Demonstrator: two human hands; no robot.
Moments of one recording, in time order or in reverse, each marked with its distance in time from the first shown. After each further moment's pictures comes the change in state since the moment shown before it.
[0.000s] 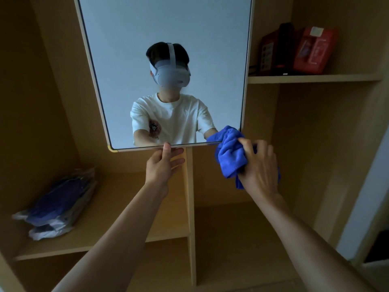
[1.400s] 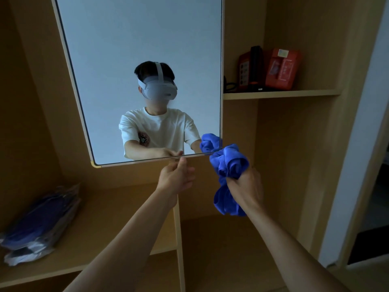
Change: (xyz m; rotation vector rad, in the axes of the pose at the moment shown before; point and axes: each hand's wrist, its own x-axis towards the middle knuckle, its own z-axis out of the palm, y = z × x) left_hand -0.023 0.004 0.058 0.125 -0.154 -0.124; right_hand -0.008 0.010 -0.016 0.453 -0.173 0.414
